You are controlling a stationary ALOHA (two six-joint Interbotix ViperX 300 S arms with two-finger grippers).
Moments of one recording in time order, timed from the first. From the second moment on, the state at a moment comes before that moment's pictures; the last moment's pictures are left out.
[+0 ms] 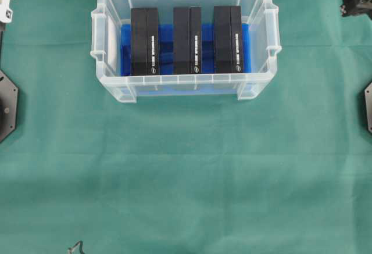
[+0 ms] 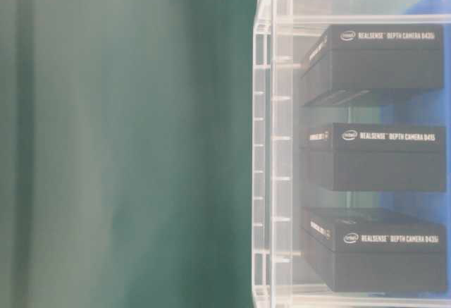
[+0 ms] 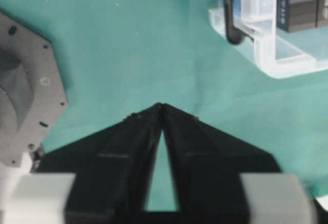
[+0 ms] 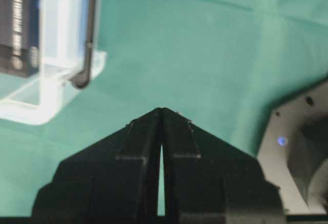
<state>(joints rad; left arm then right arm) 0.36 -0.65 0.35 0.03 1.57 -1.12 -0.37 -0.53 0.33 -0.10 1.46 1.17</state>
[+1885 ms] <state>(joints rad) 0.33 -0.34 0.19 0.04 1.47 -1.21 -0.31 -0.20 0.13 -0.14 1.40 1.27</state>
